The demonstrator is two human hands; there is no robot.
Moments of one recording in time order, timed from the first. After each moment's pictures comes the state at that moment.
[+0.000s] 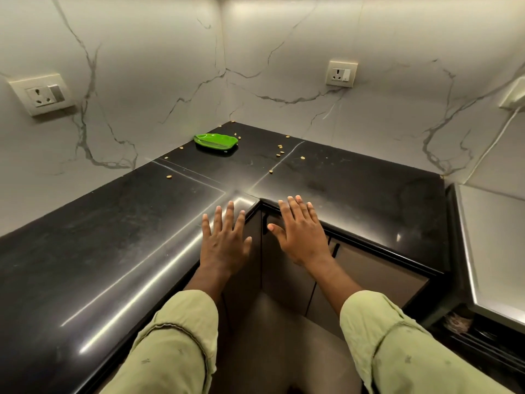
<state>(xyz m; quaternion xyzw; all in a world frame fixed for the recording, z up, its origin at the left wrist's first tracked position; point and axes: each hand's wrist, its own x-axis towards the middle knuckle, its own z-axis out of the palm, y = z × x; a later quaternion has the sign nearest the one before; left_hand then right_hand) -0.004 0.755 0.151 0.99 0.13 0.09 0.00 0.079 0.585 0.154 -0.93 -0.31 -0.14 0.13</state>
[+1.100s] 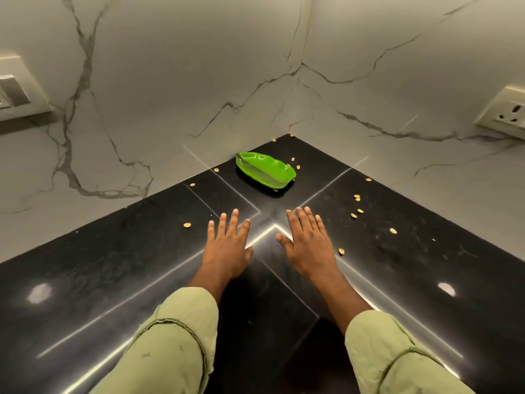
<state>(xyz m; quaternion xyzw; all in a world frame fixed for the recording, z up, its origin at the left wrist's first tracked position) 0.303 1.016 0.108 0.97 0.23 -0.06 0.04 0.419 0.857 0.107 -0.91 -0.39 -0.05 0.10</state>
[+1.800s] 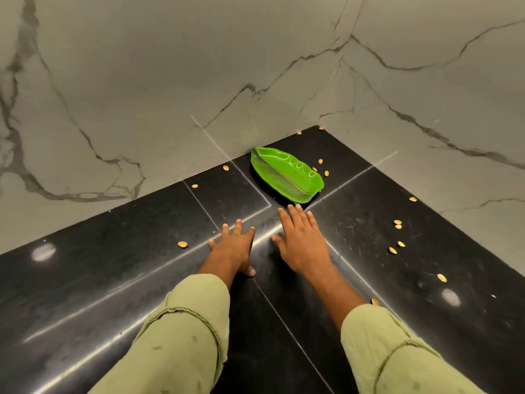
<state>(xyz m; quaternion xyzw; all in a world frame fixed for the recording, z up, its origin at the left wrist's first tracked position) 0.412 1.110 0.075 0.90 0.28 -0.25 0.22 0.518 0.976 0.074 -0.89 -0.46 0.01 0.05</state>
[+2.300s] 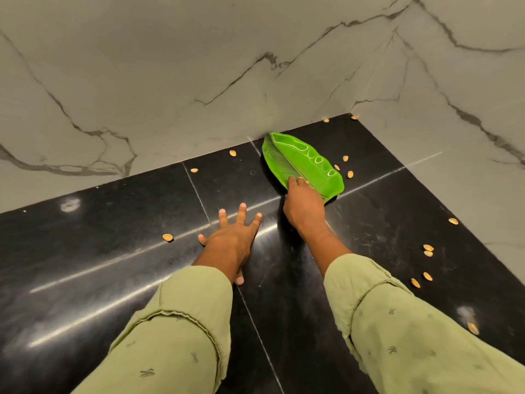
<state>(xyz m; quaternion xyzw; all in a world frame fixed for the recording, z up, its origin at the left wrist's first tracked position) 0.457 1.120 0.071 0.85 0.33 -0.34 0.23 0.618 1.065 0.051 -0.90 -0.43 0.03 0.00</state>
